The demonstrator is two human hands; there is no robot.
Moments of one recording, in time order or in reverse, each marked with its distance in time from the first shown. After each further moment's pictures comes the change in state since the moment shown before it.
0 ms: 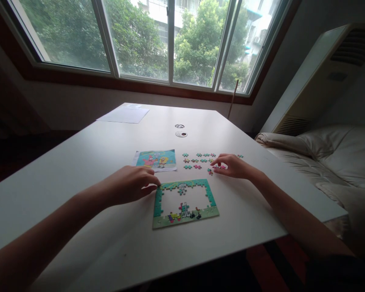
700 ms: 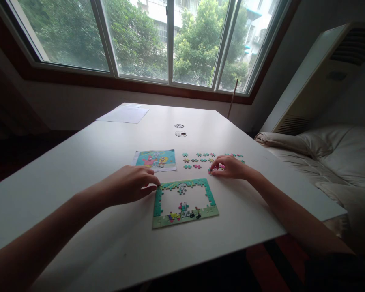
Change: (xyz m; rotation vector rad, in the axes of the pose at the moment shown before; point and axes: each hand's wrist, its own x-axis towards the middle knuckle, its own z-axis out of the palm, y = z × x) left_hand 0.000 0.002 -0.002 0.019 -0.007 -0.005; right_hand 0.005 -0.008 0.003 0.025 -0.024 -0.005
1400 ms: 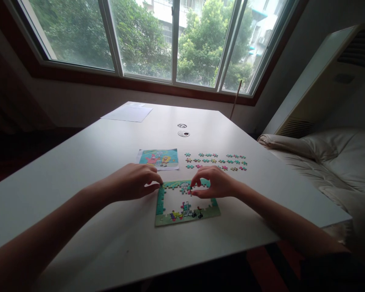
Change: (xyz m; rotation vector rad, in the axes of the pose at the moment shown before) left_hand -0.001 0.000 -0.001 -0.064 0.018 -0.016; right_hand 0.014 -0.082 0.022 0.181 0.051 -0.218
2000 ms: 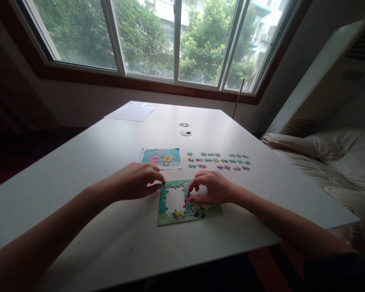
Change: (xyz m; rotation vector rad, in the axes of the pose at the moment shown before) left_hand -0.001 0.003 -0.002 0.029 0.004 -0.004; right_hand 0.000 -0.006 0.017 -0.030 -0.042 -0.010
